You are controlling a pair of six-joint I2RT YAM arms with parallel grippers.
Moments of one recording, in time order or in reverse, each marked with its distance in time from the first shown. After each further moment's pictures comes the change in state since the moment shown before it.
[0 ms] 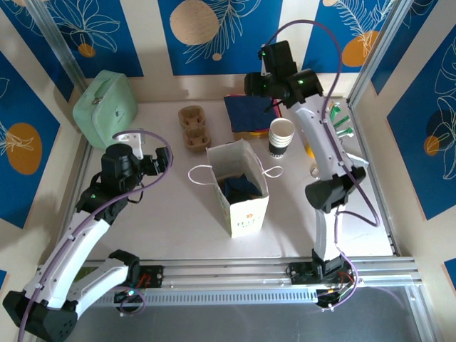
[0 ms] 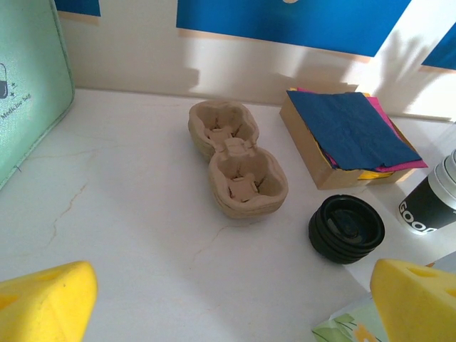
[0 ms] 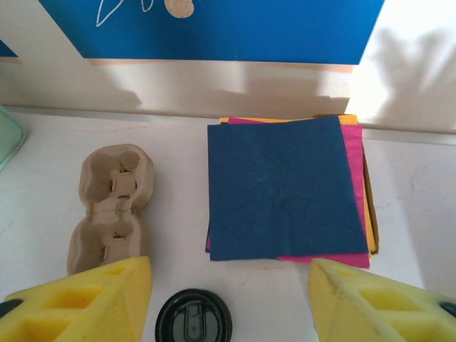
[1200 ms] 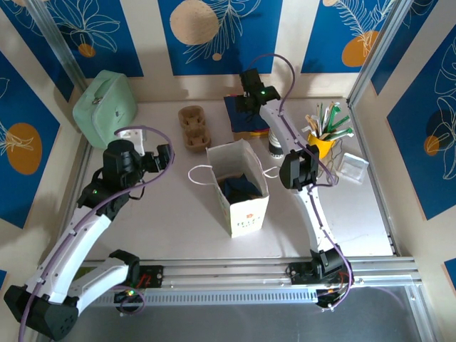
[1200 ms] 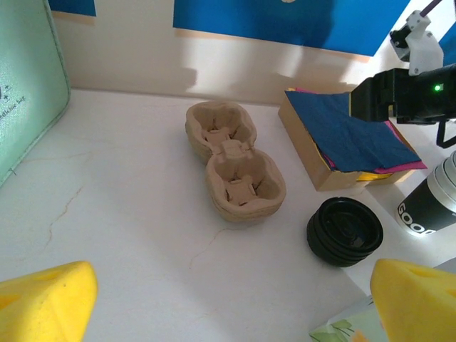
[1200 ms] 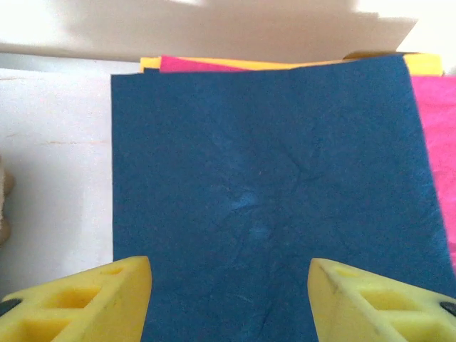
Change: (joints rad) left arm 0.000 0.041 0.031 0.000 0.005 0.000; right arm -0.052 0.505 0.142 0.172 0.019 -0.025
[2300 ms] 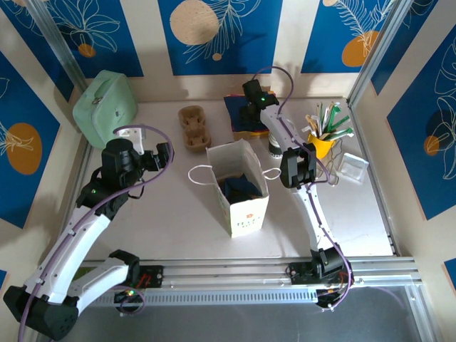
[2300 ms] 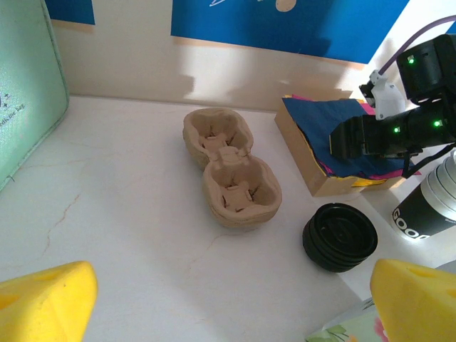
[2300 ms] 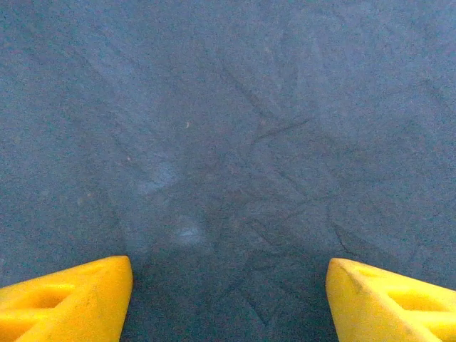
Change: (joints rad) left arm 0.000 0.000 0.017 -0.002 0.003 -0.001; right arm -0.036 0.085 -0.052 0.004 0.026 0.002
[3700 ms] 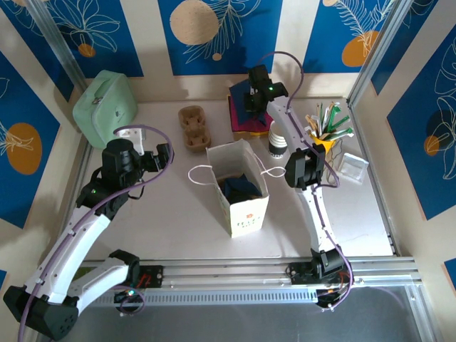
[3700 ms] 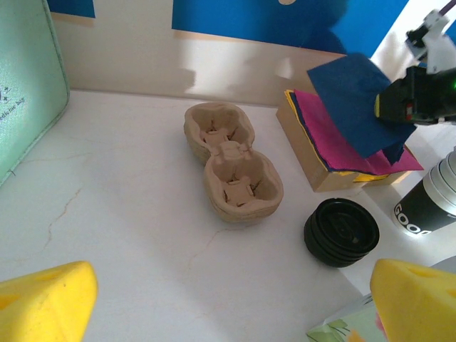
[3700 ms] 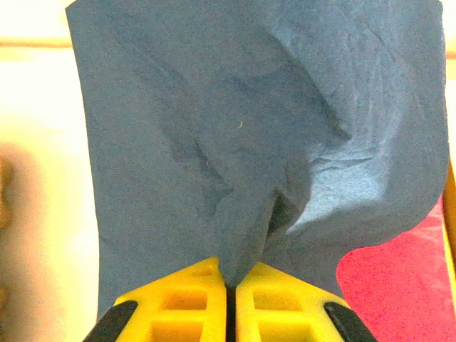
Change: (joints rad) left arm 0.000 0.000 0.001 -0.016 0.001 -0.003; right arm -0.008 -0.147 0.034 -0.062 -0.095 0.013
